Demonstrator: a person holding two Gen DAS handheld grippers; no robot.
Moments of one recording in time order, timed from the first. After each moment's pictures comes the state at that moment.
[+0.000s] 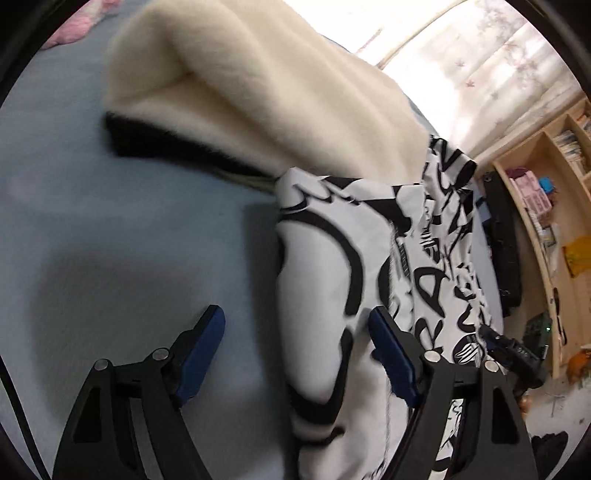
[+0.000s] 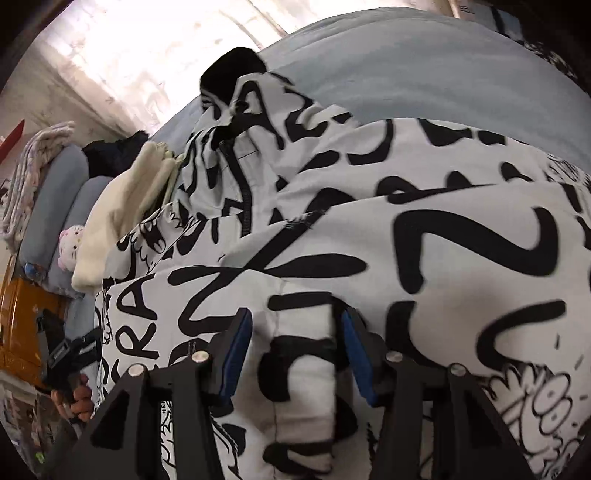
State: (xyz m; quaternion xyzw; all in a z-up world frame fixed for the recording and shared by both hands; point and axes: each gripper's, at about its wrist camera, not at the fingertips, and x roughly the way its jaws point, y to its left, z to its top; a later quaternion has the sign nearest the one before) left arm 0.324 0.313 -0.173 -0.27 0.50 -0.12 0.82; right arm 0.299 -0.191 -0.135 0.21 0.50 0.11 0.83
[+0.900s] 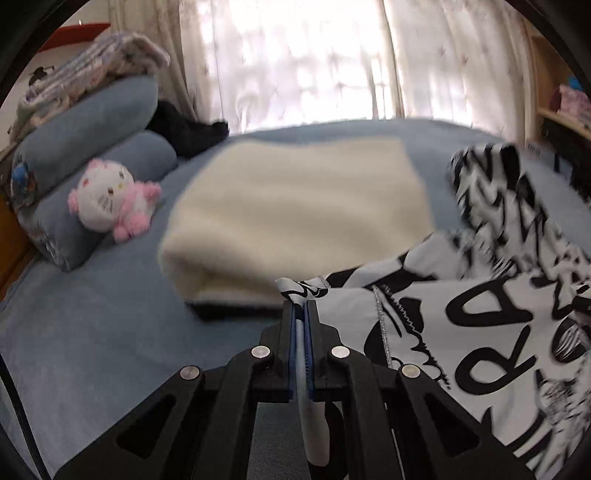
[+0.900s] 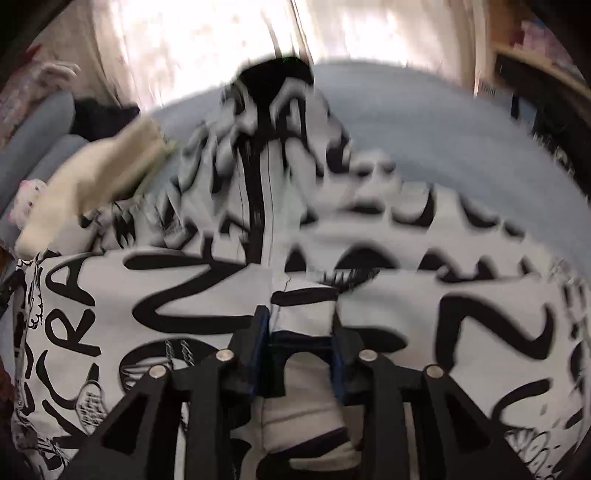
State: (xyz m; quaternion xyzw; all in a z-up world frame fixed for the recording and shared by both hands) left arm 0.325 0.222 -0.107 0.04 0.35 0.09 0.93; right arm 0.332 -0.132 -0.139 0.05 0.46 0.04 0.88
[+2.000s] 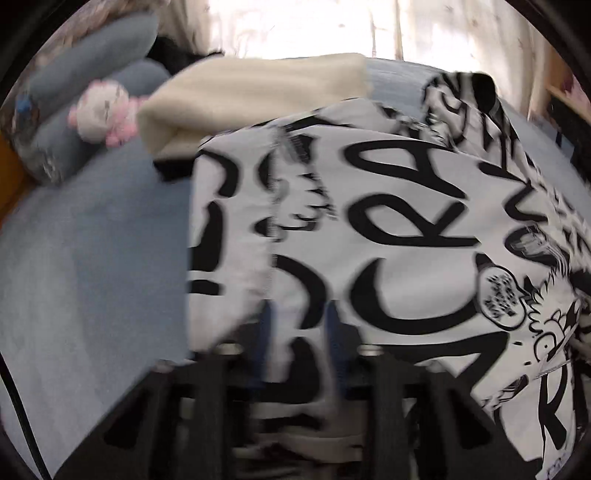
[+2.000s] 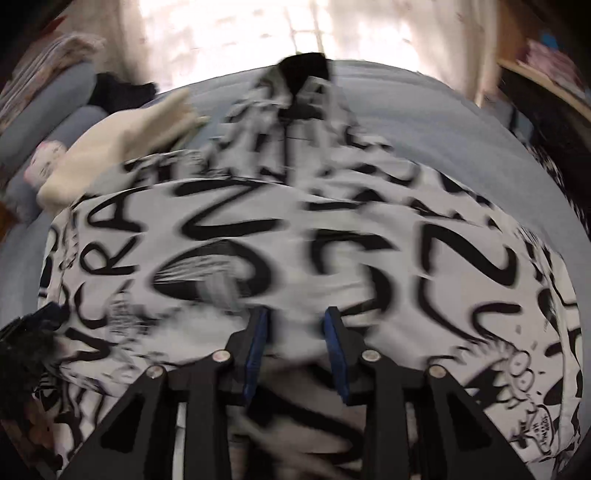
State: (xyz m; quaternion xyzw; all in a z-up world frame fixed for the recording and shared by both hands) left arm 0.234 0.171 -0.158 -0.03 0.46 0.09 0.88; right arm 0.245 -0.125 -0.128 0.01 0.46 0.03 0.88
